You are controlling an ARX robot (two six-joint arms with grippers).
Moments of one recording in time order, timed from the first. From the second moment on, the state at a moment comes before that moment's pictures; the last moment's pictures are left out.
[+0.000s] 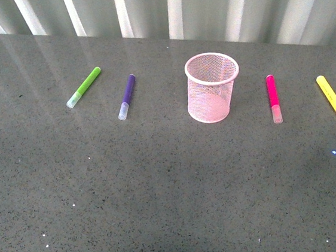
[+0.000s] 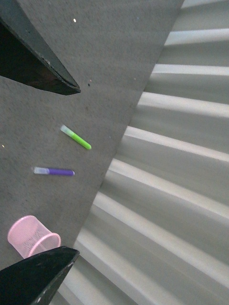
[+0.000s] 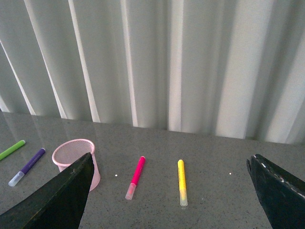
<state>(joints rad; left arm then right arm) -0.20 0.46 0.13 0.35 -0.25 -0.30 0.00 0.00 0.02 0.00 0.00 0.00</state>
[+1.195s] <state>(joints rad) -0.32 2.20 1.55 -0.09 -0.26 -0.16 0.00 0.00 0.02 0.00 0.00 0.00</state>
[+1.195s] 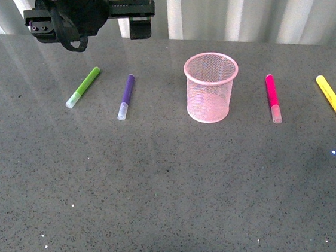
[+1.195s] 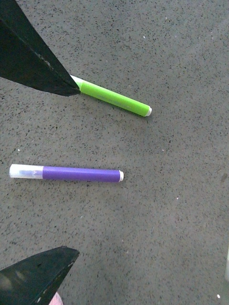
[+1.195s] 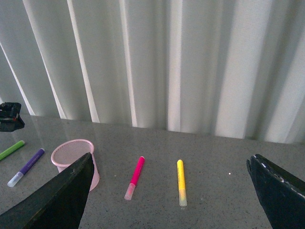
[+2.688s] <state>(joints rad) -0.31 2.73 2.15 -0.35 -0.19 -0.09 0.00 0.00 0.02 0.00 0.00 0.00</state>
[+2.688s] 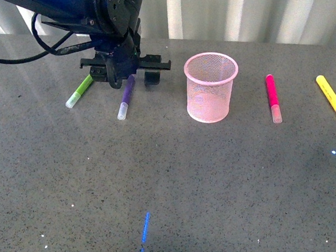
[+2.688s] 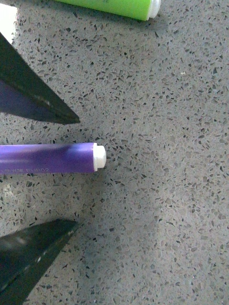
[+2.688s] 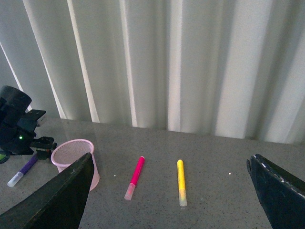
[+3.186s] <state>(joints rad) -0.30 2.73 2.12 -0.27 -0.21 -0.13 0.00 0.00 0.02 0.00 0.00 0.00</state>
